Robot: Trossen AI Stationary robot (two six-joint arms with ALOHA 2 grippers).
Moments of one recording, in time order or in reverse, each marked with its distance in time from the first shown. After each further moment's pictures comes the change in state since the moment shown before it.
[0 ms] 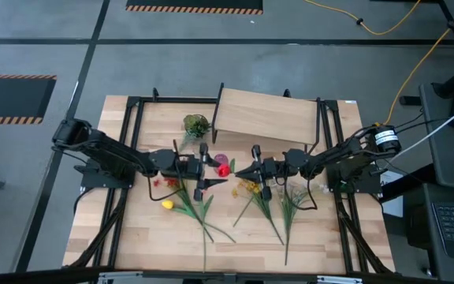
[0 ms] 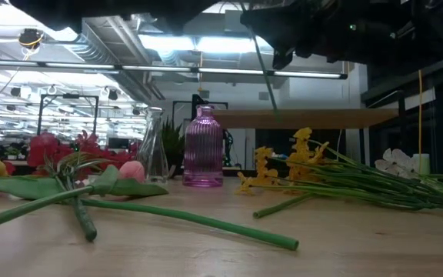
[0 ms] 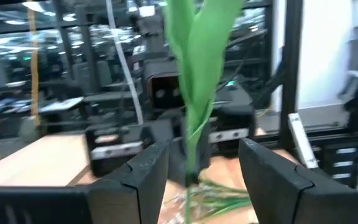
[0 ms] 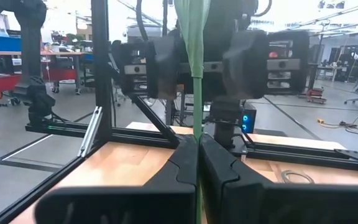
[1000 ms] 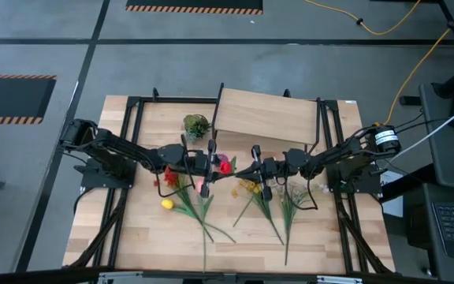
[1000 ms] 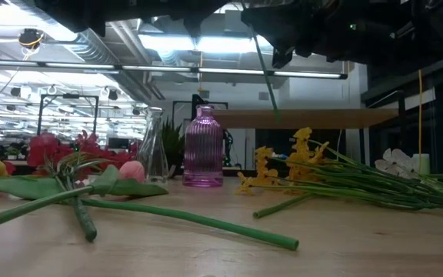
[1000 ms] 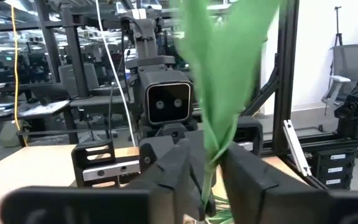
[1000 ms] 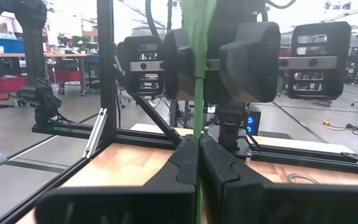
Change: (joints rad) left arm 0.071 0.074 0.083 -0.009 0.105 -0.023; right arm 0.000 0.000 0.001 0.006 -0.014 0.004
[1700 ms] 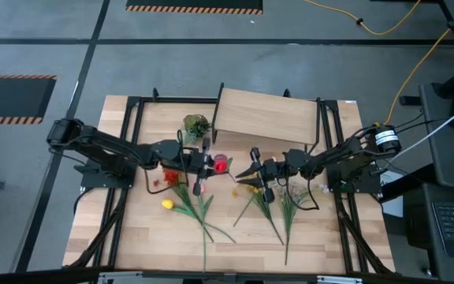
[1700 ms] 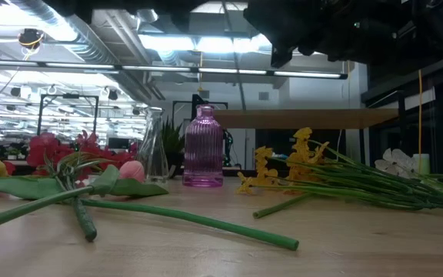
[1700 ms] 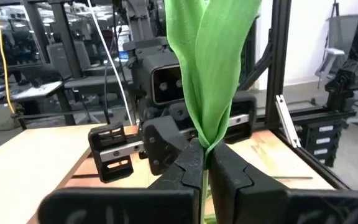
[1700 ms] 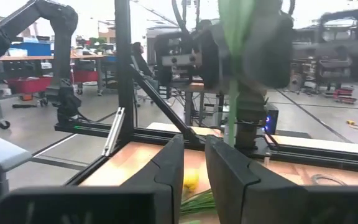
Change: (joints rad) left arm 0.009 -0.161 0.000 -0.287 0.036 0.023; right arm 0.005 -0.001 0.000 -0.007 -0.059 0.029
